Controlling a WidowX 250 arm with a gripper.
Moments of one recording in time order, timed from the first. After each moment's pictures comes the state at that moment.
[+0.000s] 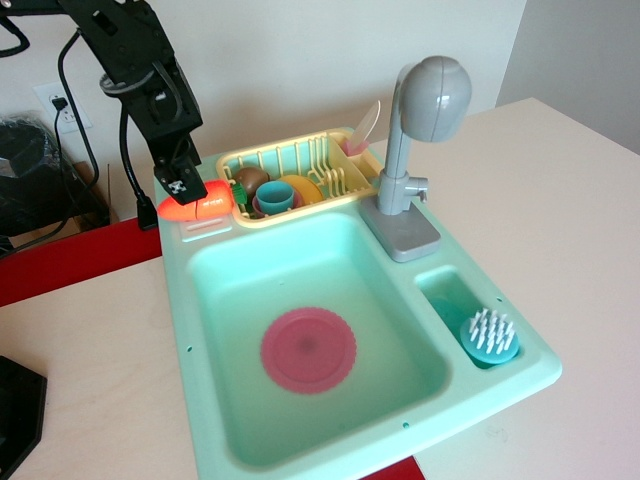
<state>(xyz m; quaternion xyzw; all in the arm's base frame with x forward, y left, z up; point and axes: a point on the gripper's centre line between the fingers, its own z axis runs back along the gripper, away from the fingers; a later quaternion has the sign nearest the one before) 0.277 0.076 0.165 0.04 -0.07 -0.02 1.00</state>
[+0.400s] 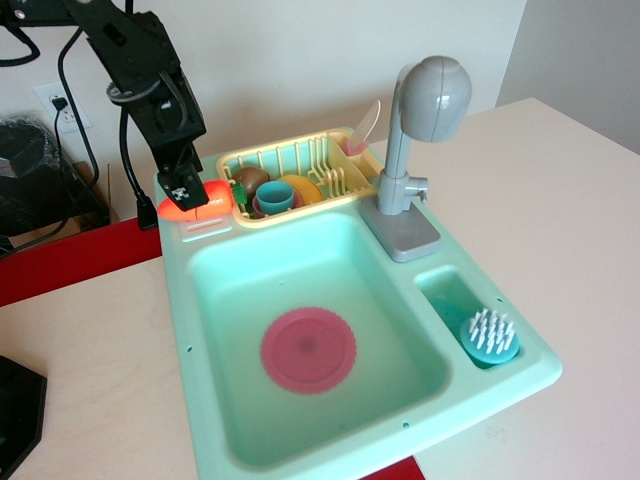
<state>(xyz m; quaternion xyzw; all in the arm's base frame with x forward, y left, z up) 0.276 0.081 0.156 0.04 -0.06 -0.02 1.00</state>
